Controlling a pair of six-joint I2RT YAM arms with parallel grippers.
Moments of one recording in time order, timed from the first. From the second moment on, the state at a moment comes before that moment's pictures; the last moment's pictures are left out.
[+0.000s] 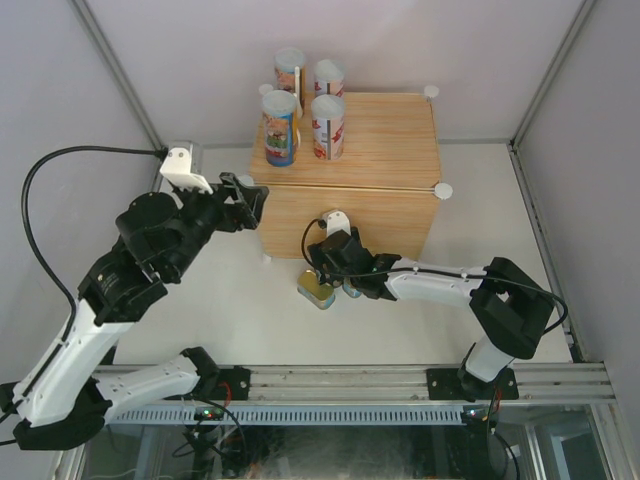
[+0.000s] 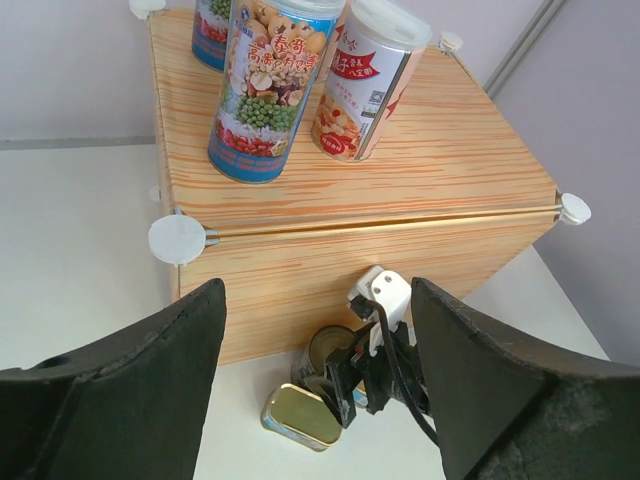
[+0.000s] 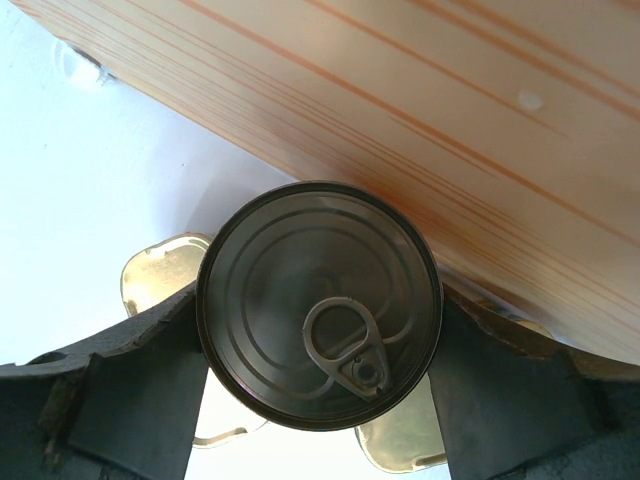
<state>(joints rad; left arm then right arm) -0.80 0.92 1.44 -0.62 -0.41 -0.35 0.94 1.62 0.95 -0.06 0.35 0.36</state>
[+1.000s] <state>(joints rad) -0.80 0.88 1.42 -0.63 -0.42 -0.35 0.98 1.60 0.96 -0.09 0.35 0.30</state>
